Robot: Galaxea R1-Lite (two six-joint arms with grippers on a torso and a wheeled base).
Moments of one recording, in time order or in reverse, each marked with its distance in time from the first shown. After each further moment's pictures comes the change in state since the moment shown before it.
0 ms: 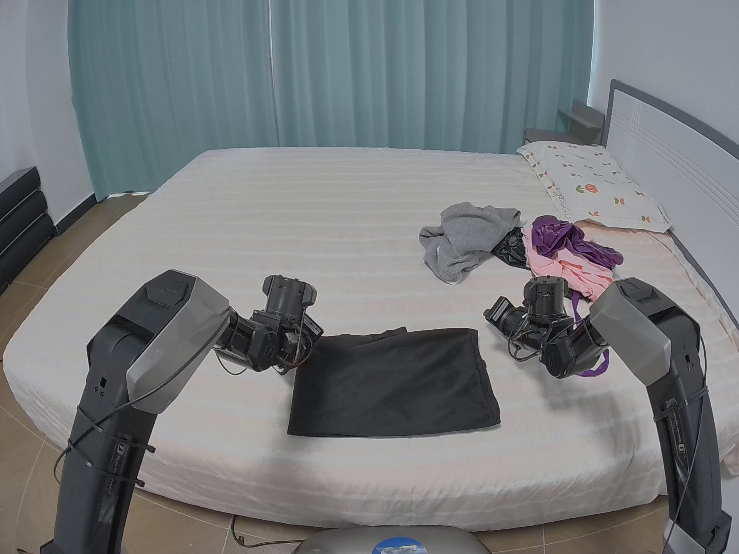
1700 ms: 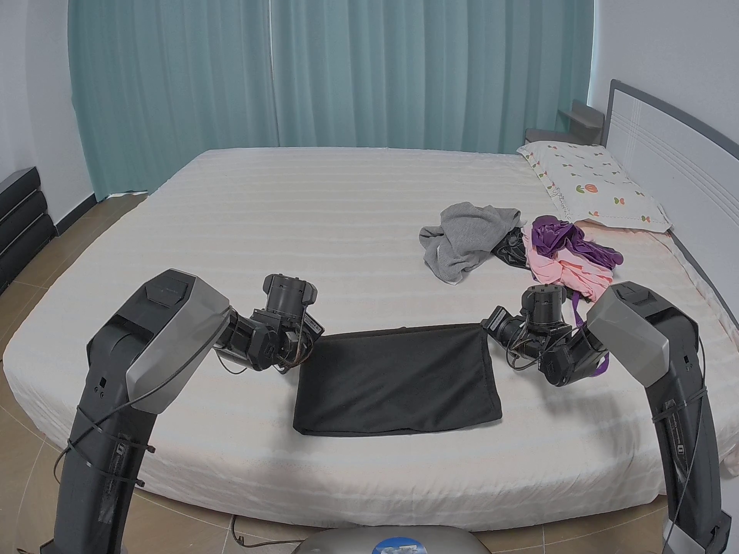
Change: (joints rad) left arm 0.001 -0.002 -0.004 -0.001 0.000 0.001; right arm 0.000 0.001 0.056 -0.031 0.007 -0.005
